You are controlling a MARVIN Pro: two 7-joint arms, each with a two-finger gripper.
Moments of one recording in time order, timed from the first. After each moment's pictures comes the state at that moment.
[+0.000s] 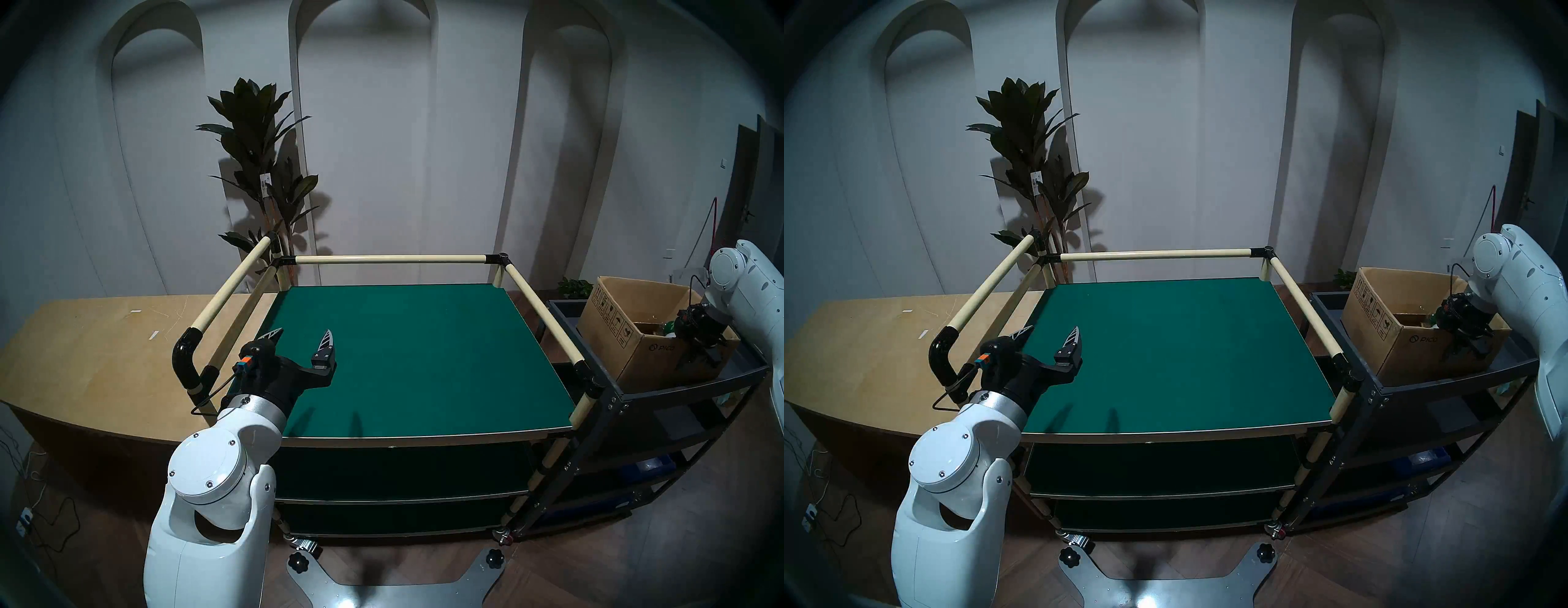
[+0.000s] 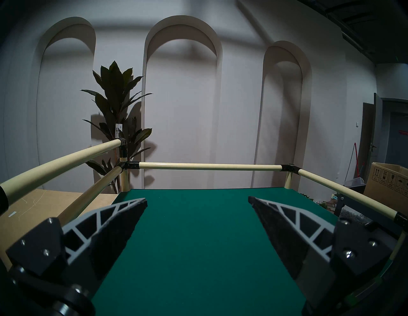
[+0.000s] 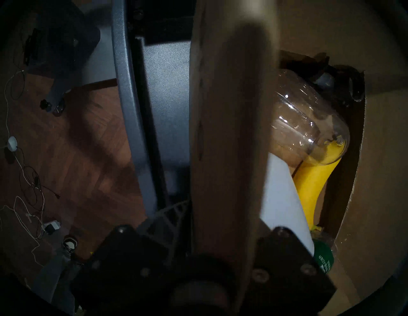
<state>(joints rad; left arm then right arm) 1.95 -1.51 -1.57 -2.23 -0.11 0.29 -0.08 -0.38 -0.50 0.63 -0.69 -0.36 -0.31 1.47</state>
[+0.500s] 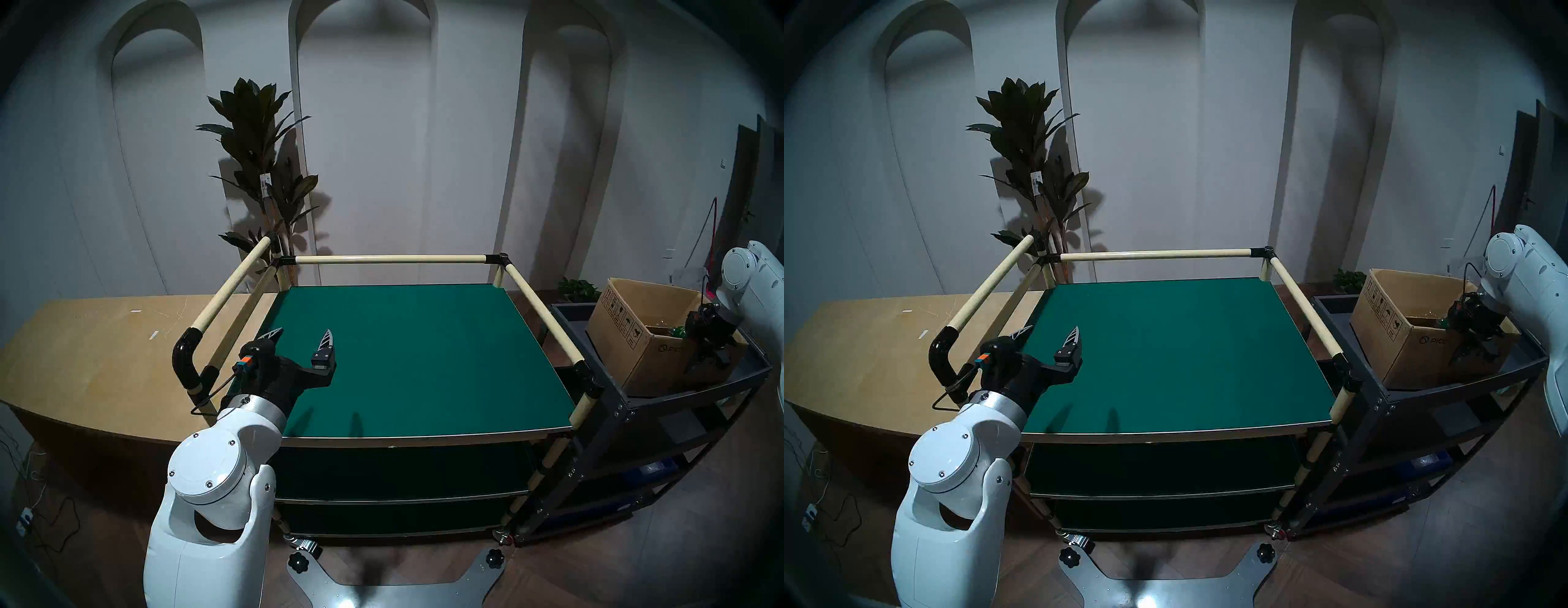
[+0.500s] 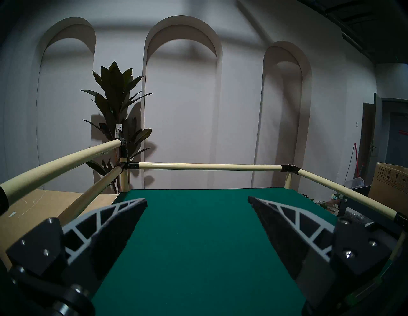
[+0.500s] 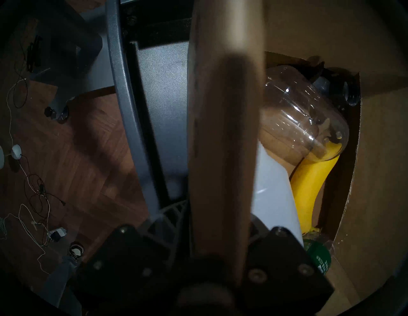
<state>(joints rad) 1.95 -1.51 -1.57 -2.23 -0.11 0.29 -0.08 -0.29 -0.48 0.53 -0.64 -0.29 -0.34 1.48</state>
